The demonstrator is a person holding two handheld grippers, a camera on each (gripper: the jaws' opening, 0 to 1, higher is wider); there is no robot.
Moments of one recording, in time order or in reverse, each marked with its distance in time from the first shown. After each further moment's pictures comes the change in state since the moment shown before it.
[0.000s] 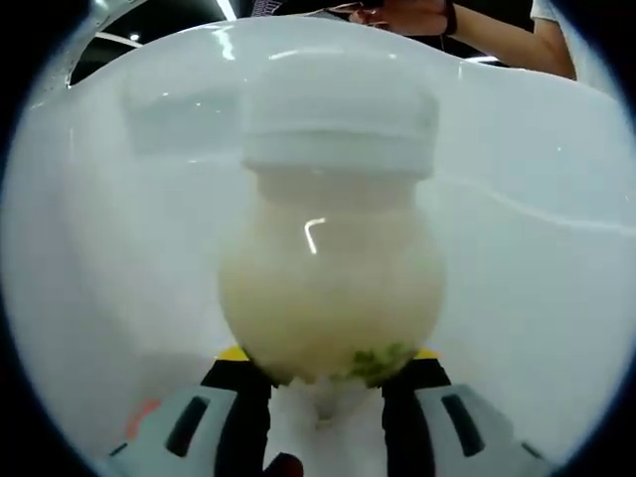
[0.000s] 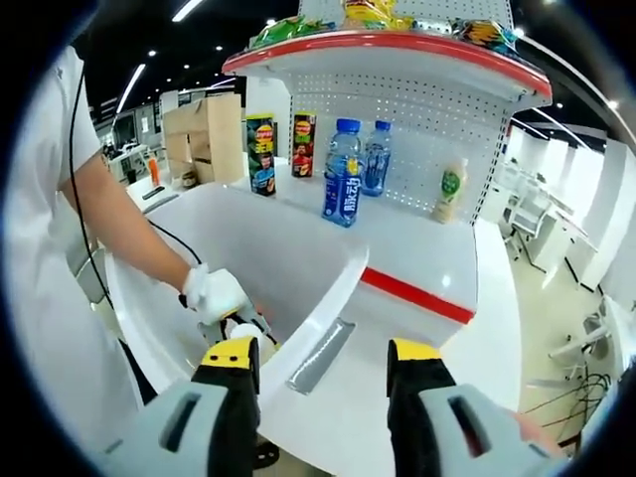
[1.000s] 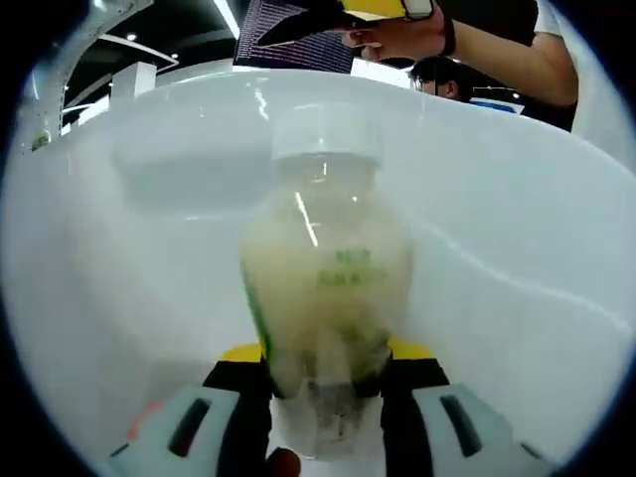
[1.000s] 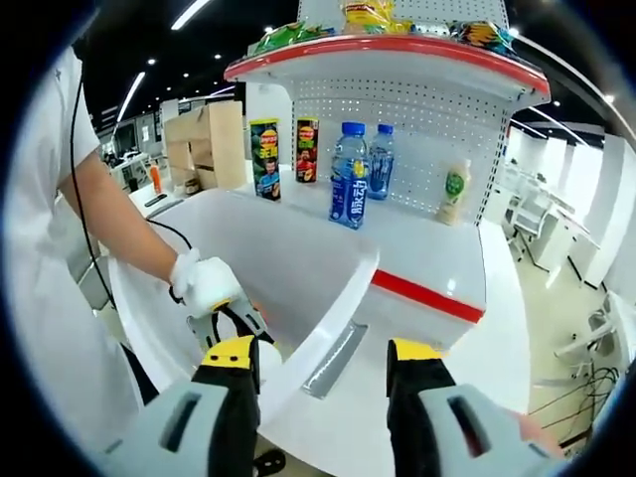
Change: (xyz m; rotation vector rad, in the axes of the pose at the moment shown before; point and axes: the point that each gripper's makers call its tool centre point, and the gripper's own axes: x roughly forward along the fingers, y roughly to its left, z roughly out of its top) left arm -0.022 -0.020 0.027 0.005 0.012 -0.012; right arm 0.003 0.014 0.000 0.015 -0.036 0.013
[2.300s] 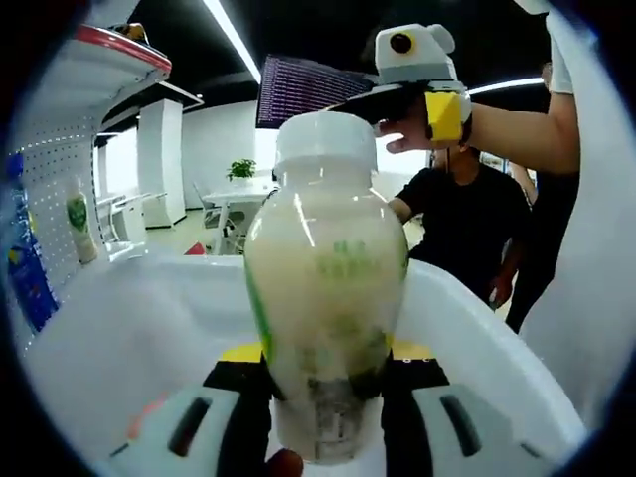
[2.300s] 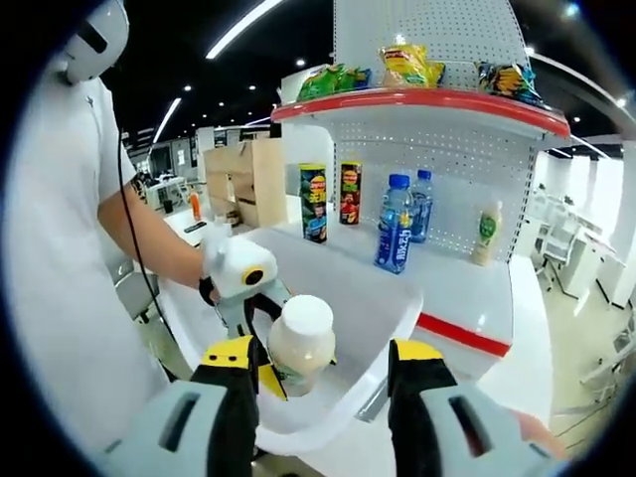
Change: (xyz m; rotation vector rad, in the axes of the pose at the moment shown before) left arm -0.065 -0.001 0.101 -0.006 -0.199 0.126; right arm -0.036 0.047 0.043 -0.023 -0.166 0.145
